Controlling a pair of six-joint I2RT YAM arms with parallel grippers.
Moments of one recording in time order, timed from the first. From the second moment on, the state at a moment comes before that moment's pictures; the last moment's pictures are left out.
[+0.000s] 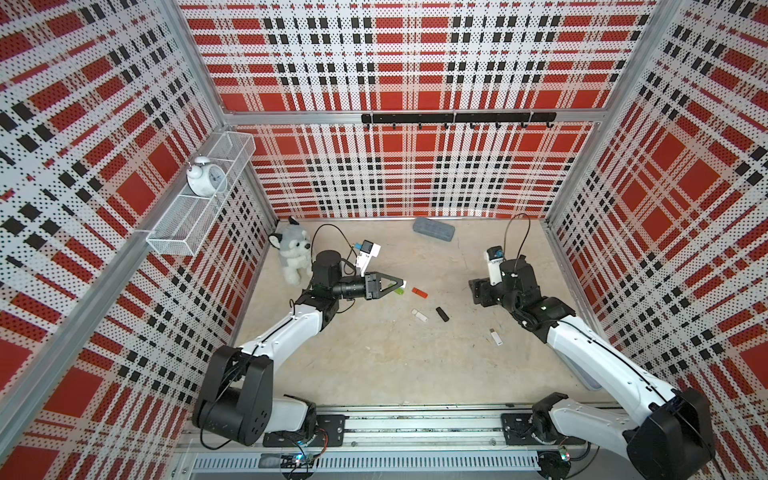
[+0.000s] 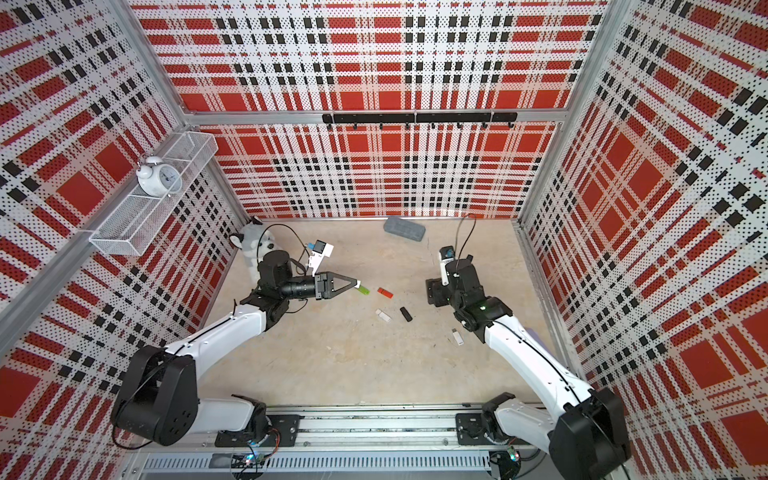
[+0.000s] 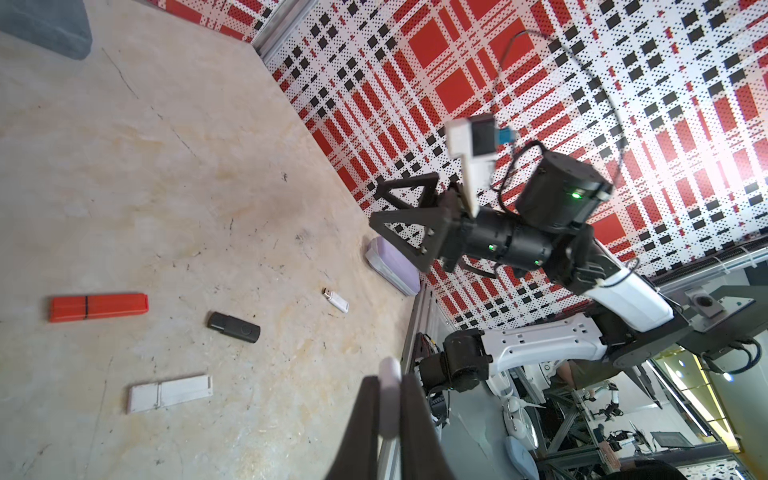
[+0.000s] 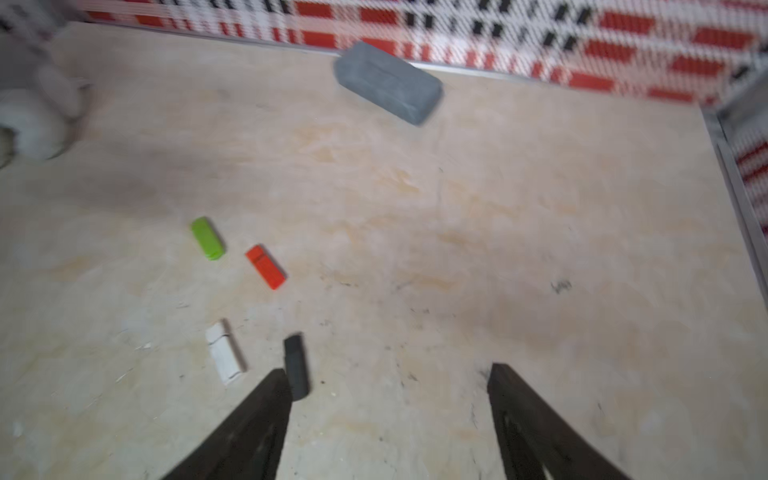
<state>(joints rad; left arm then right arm) -0.28 1.37 0.79 0.32 1.09 -0.66 0.39 1.16 0.86 -0.42 0.15 0.22</state>
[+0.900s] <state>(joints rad) -0.36 1.37 0.96 -0.08 0.96 -0.38 0.36 1.49 0.76 -0.71 0.11 0.45</state>
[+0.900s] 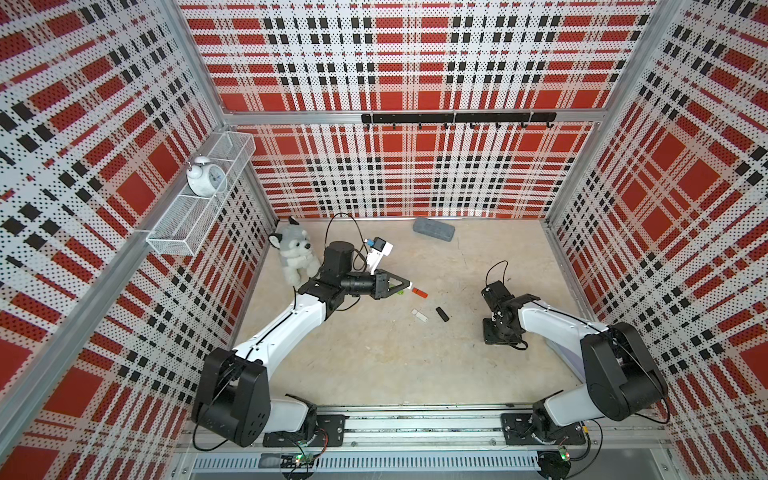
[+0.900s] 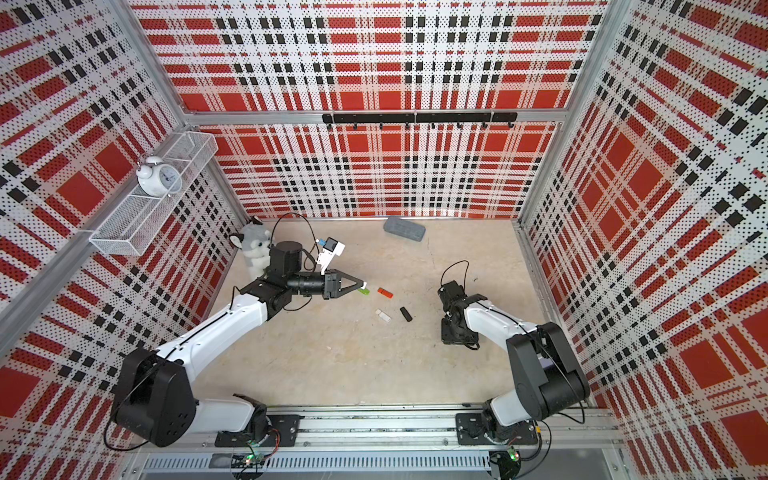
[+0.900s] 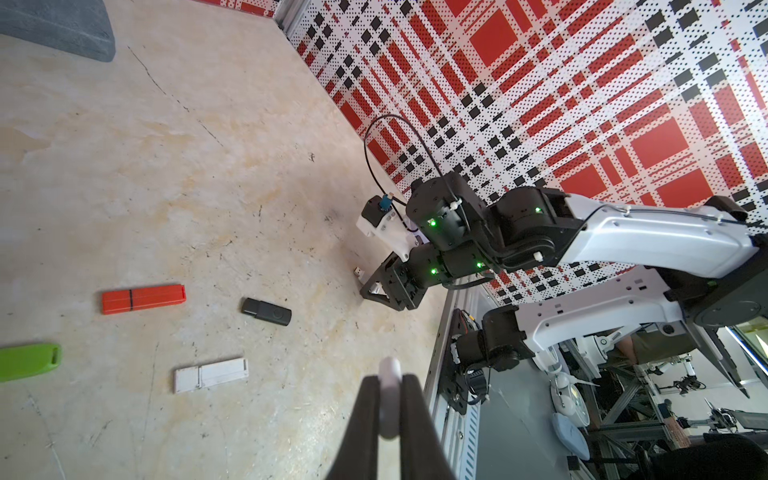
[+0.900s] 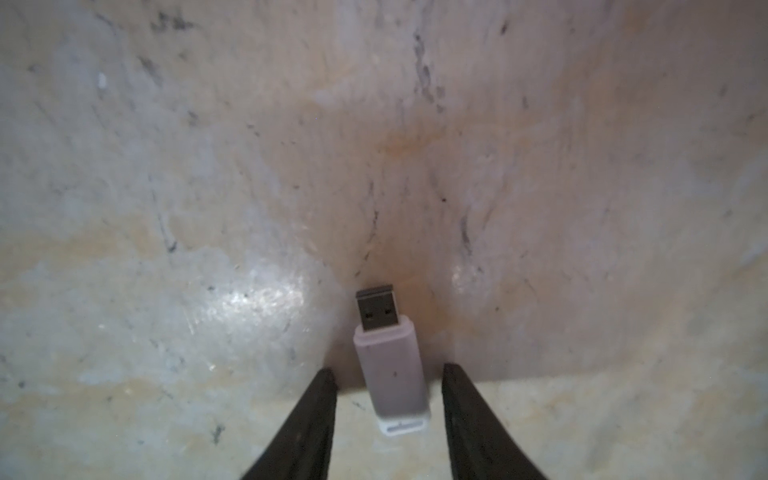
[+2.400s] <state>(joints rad) -0.35 1.38 0.97 -0.10 0.96 -0.38 0.49 1.24 0.85 -0.50 0.09 0.19</state>
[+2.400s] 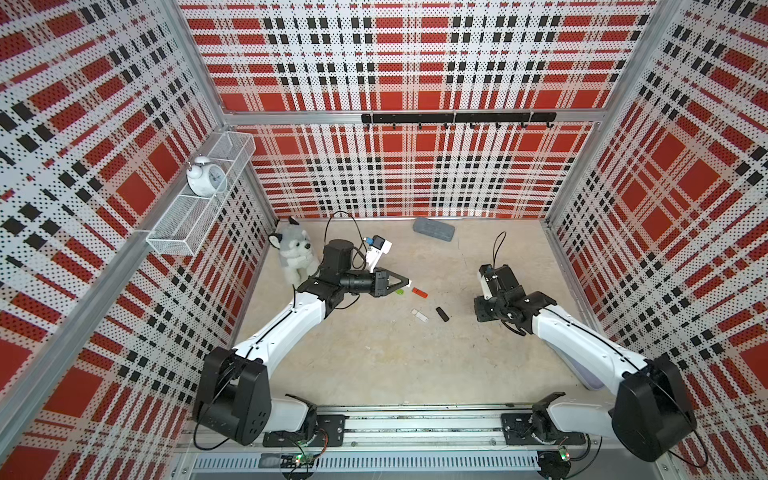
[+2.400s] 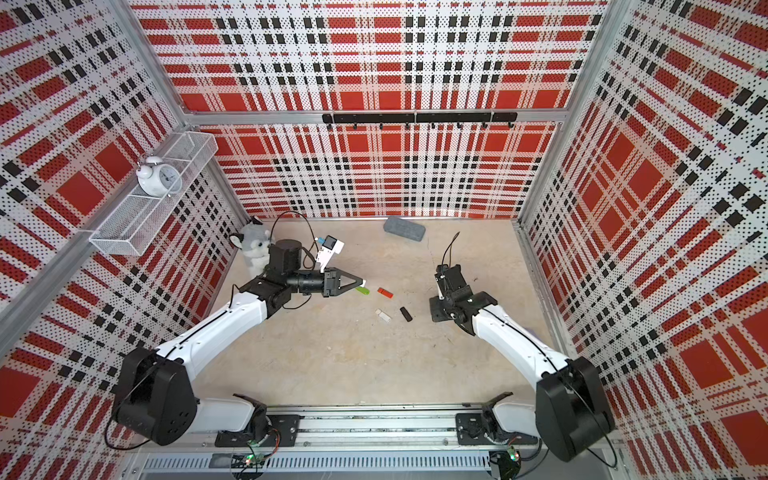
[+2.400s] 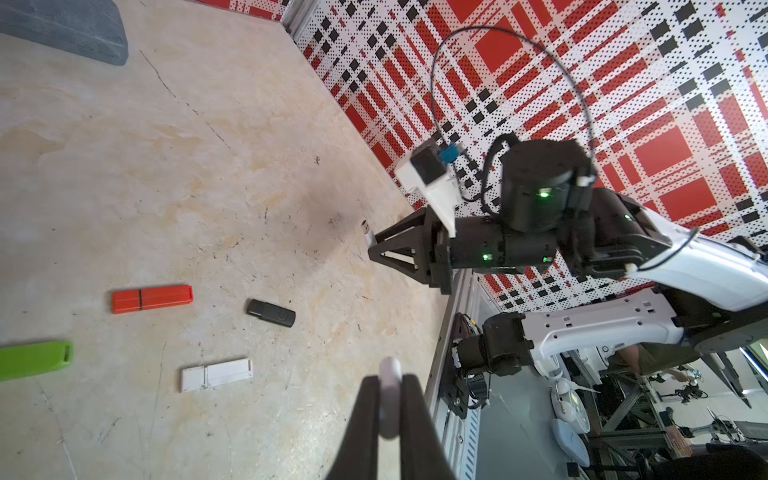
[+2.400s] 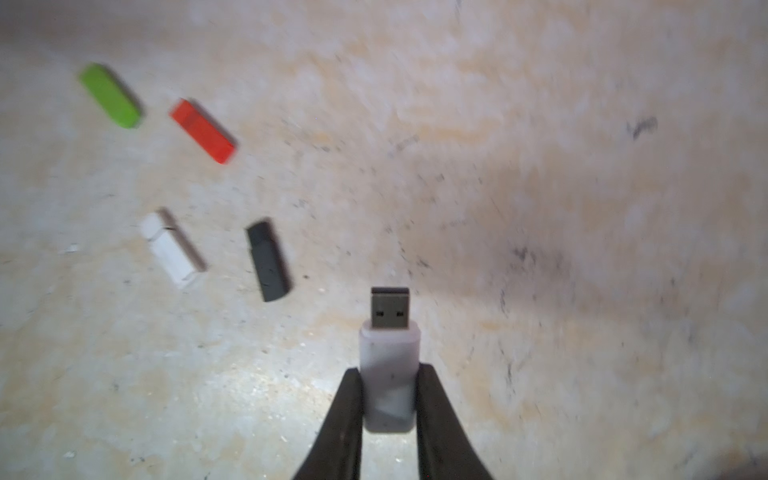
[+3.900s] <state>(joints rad) -0.39 1.38 1.04 -0.19 0.93 -0.35 0.83 1.27 0.89 -0.03 0.07 -0.49</state>
